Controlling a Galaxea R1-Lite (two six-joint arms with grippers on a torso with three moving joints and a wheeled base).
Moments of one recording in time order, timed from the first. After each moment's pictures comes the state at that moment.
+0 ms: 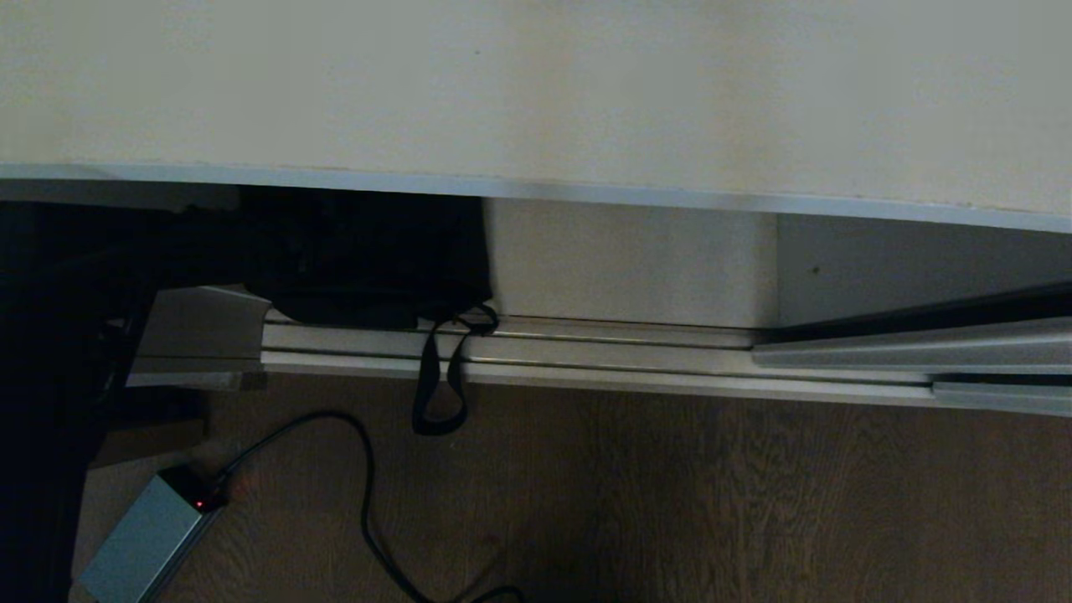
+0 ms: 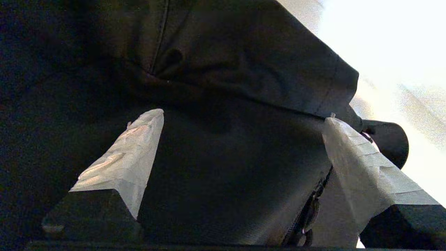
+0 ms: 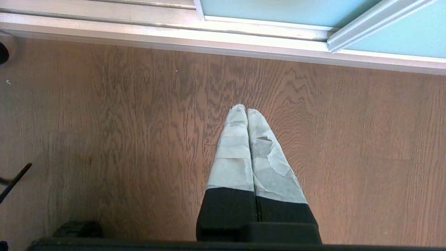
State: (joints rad) left arm -0.13 2.21 -1.91 -0.67 0.27 -0.53; right arm 0.00 0.00 0.00 0.00 -0.01 0.03
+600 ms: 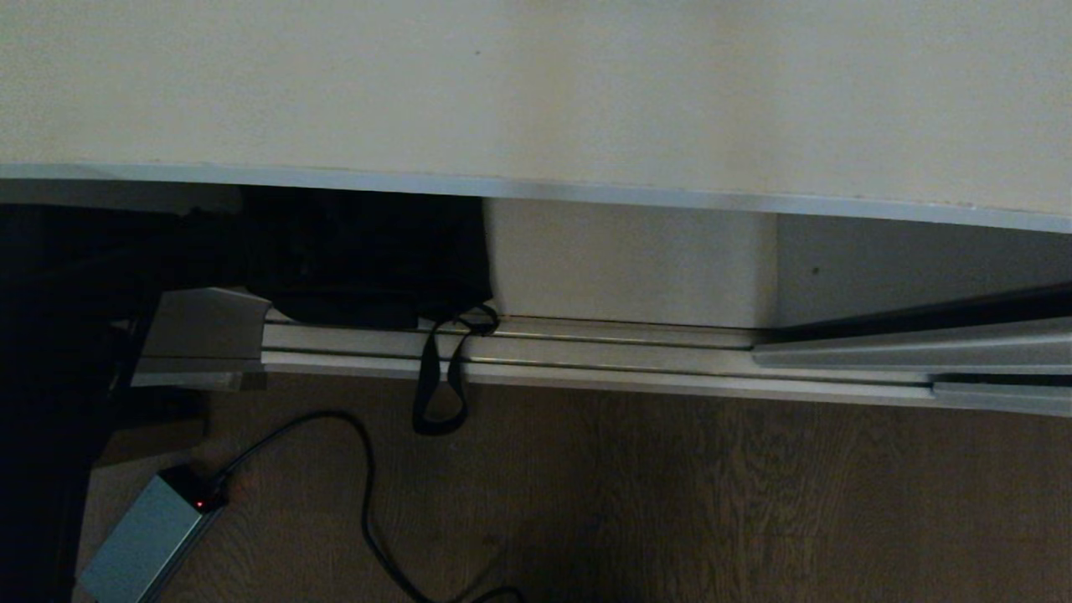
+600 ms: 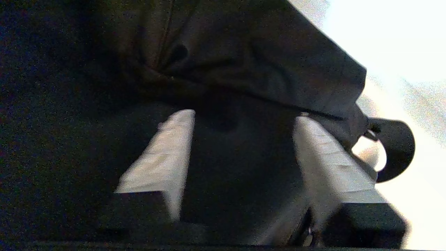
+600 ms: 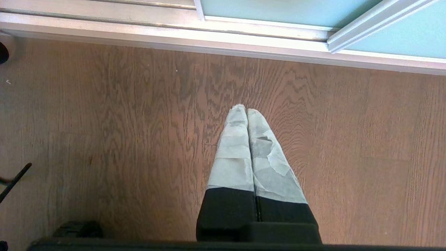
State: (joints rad) left arm -0.13 2.22 -1.91 -0.67 0.27 -0.53; right arm 0.00 0.00 0.00 0.00 -0.01 0.03
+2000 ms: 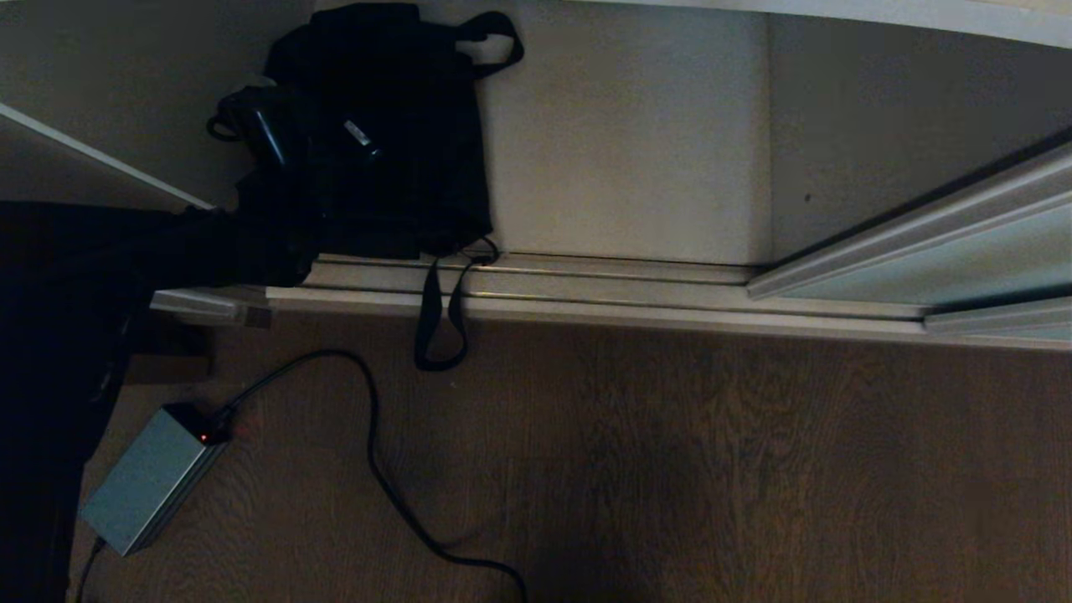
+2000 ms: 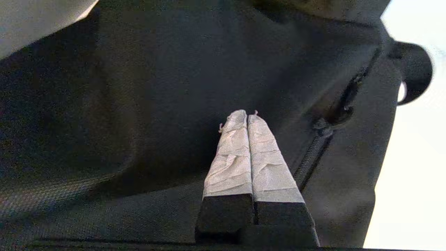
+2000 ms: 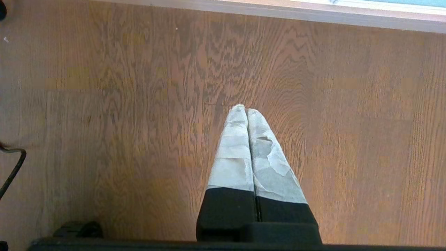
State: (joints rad) left arm -0.13 2.21 -1.89 -0.65 0.26 -0.53; right arm 0.00 0.00 0.00 0.00 -0.01 0.03
